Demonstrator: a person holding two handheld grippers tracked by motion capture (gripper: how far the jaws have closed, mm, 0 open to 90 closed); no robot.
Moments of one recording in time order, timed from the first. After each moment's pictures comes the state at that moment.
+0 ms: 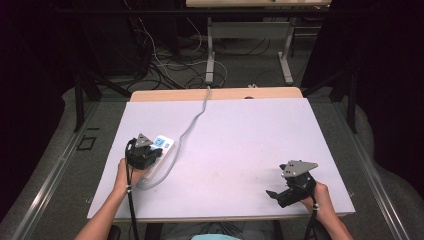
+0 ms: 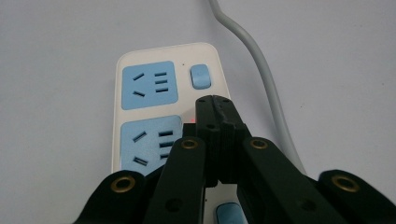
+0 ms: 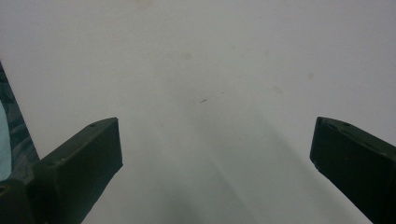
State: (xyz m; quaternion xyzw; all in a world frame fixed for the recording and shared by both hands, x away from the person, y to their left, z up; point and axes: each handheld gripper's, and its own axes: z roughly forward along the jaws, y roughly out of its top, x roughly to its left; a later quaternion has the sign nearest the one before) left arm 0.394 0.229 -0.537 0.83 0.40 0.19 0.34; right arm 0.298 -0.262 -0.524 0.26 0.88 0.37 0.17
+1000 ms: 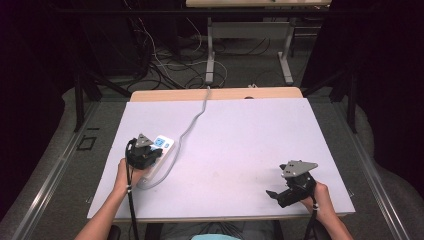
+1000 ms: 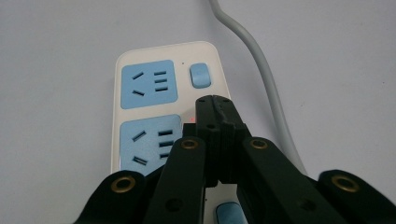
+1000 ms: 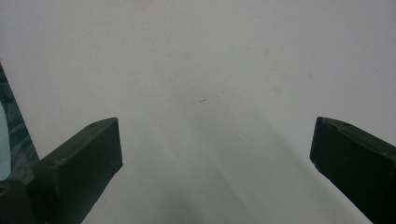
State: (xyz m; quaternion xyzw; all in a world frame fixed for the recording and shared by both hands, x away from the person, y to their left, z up) left arm 0.394 0.228 -0.538 0.83 0.40 0.18 0.35; right arm 0.298 -0.262 -0.524 0.26 0.88 0.36 0.17
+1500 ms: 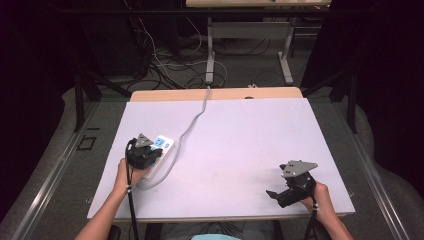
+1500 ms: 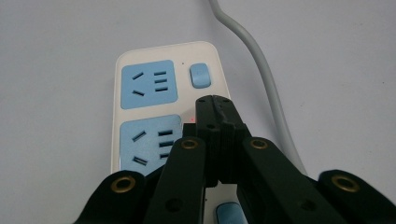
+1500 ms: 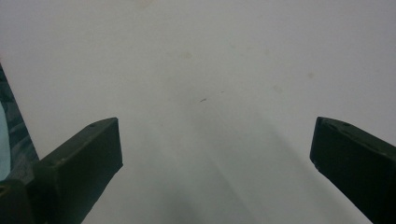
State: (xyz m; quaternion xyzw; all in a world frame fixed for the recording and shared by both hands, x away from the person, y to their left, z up) left arm 0.394 0.228 -0.538 0.83 0.40 0.18 0.35; right arm 0.298 -0.262 -0.524 0.26 0.88 0.36 0.17
